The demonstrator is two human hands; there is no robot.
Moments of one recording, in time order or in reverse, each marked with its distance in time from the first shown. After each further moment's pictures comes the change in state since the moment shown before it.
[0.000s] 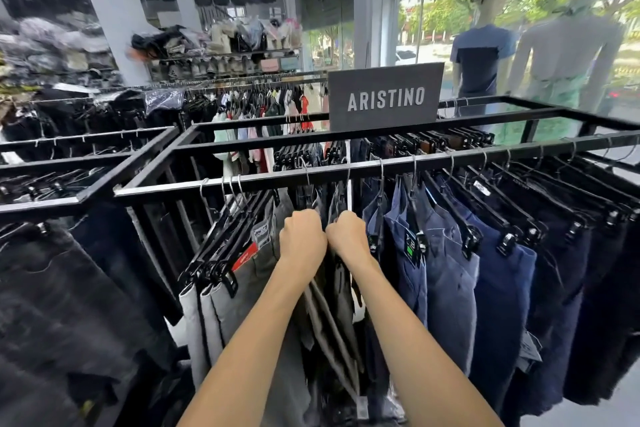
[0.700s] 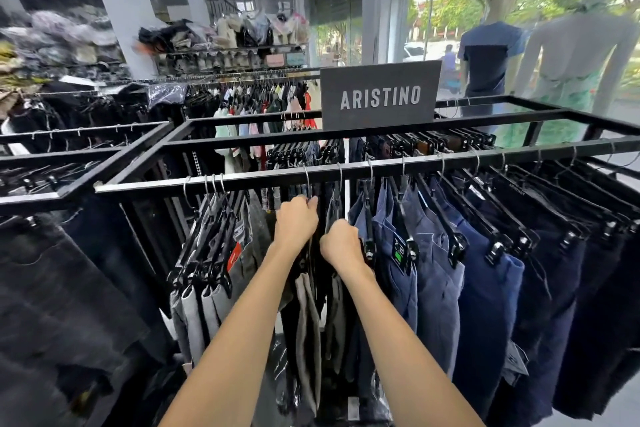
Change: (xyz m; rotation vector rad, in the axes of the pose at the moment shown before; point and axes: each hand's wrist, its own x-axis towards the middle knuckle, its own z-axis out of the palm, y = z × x) left_hand 0.059 0.012 0.037 -0.395 -0.026 -0.157; right_hand 0.012 0.022 -0.008 -0.071 -0.058 0.039
